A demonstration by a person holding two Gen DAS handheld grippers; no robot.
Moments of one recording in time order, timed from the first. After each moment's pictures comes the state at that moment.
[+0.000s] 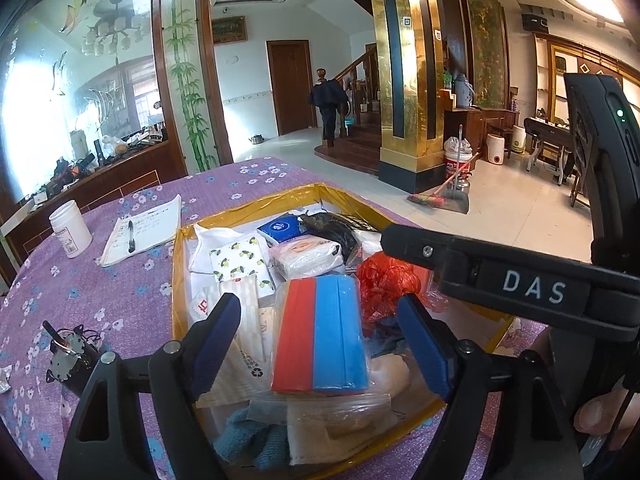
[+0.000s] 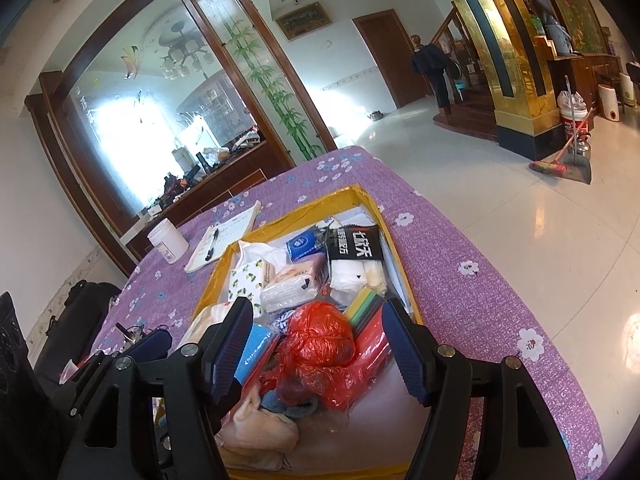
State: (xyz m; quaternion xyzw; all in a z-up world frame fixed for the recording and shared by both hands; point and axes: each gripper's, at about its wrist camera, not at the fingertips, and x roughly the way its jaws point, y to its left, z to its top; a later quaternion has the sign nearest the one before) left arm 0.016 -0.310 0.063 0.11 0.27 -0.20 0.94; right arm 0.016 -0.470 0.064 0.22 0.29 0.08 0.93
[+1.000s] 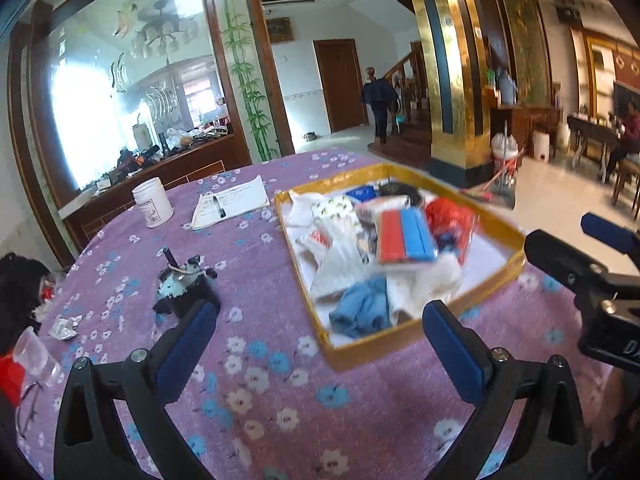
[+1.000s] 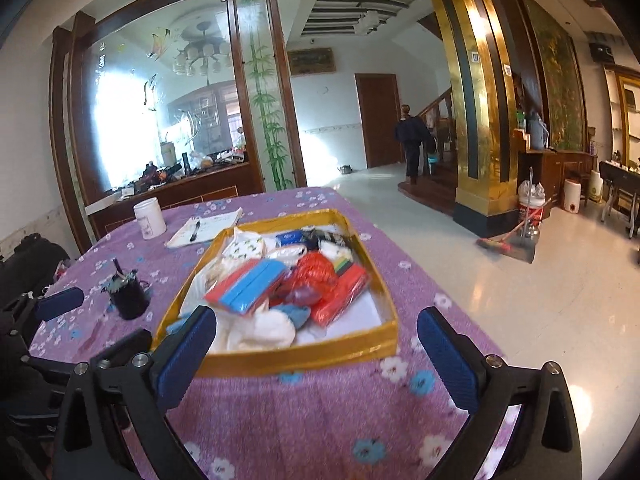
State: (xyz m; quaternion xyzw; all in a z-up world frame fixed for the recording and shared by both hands) left arm -0.073 -0.238 0.068 0.13 0.27 -0.10 0.95; right arm -0.120 -0.414 0.085 0.08 0.22 -0.01 0.97
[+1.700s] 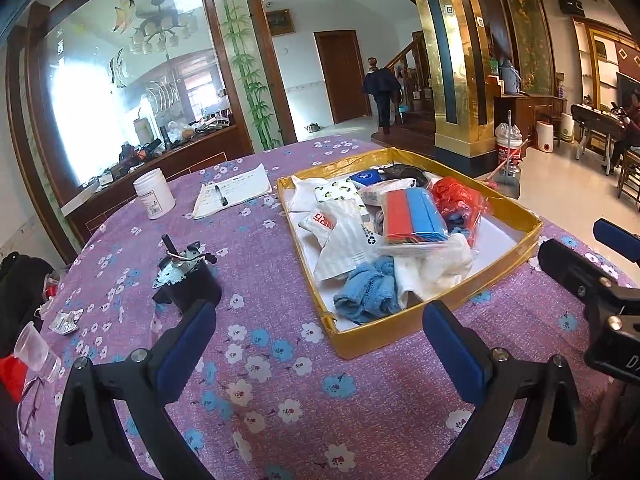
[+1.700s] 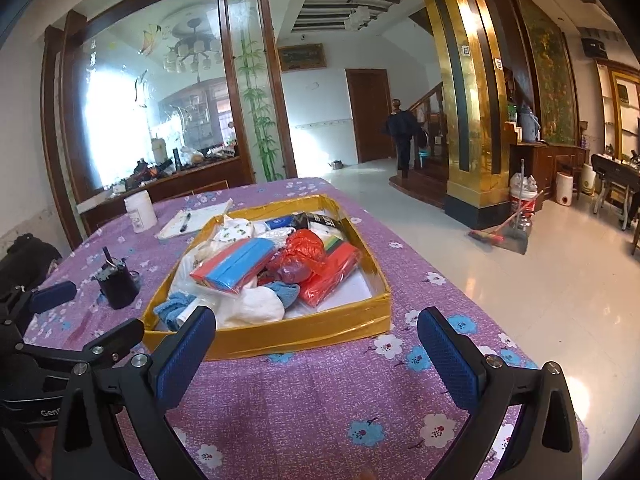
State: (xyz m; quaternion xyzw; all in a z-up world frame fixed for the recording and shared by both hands) left arm -0.071 -0.236 0.063 0.14 0.28 -0.09 0.95; right arm -0.124 -0.421 0.068 0.09 0.22 -0.03 0.97
